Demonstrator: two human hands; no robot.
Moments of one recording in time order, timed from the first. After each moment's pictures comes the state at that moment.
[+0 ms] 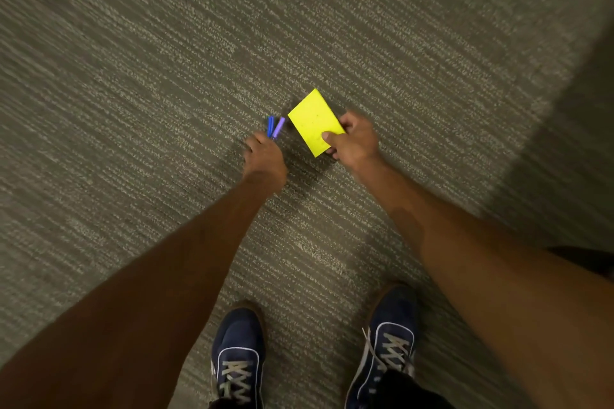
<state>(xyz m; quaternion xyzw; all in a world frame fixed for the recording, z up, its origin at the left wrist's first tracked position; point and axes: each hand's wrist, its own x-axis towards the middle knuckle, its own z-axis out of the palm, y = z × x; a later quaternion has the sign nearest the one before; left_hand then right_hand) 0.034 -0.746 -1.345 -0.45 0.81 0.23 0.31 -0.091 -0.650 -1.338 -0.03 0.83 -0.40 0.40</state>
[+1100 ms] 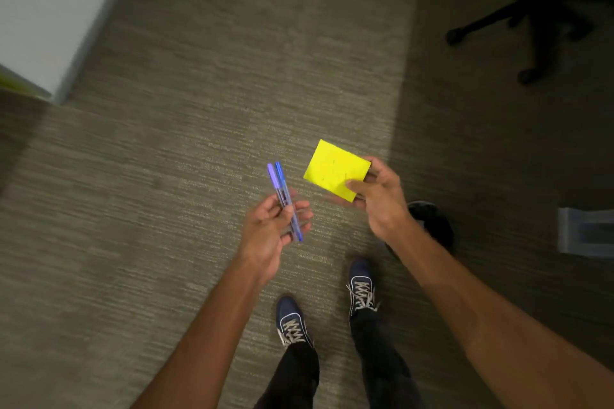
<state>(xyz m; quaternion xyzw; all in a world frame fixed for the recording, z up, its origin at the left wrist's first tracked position) 0.085 -0.697 -0.774 -0.37 0.45 0.81 0.04 -0.041 -0.539 -0.769 0.13 0.63 -0.70 0.31</state>
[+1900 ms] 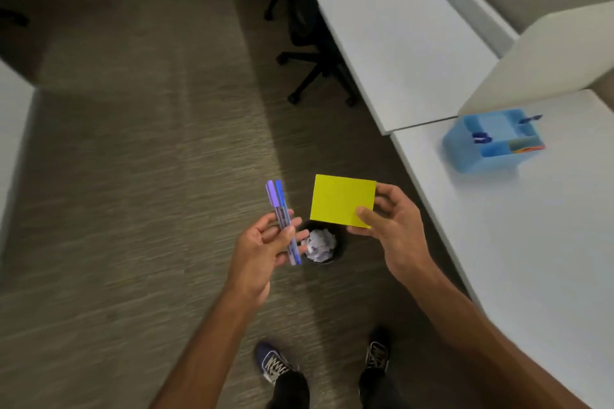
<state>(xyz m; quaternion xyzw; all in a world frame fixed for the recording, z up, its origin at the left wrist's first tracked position) 0.085 -0.483 -0.473 -0.17 0.57 0.79 0.17 0.082 -0.263 -0.450 0.17 0.63 -0.76 0.01</state>
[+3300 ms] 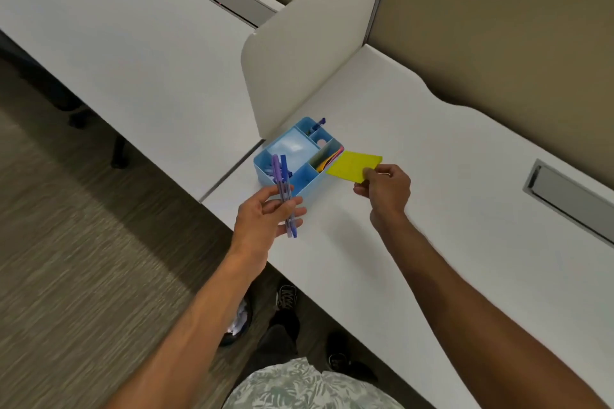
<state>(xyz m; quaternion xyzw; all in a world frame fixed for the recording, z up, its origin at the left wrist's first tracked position) -0.099 -0.040 -0.446 0.01 0.65 0.64 0.42 -0.013 0.160 -0.485 0.61 0.48 -0.57 -0.26</state>
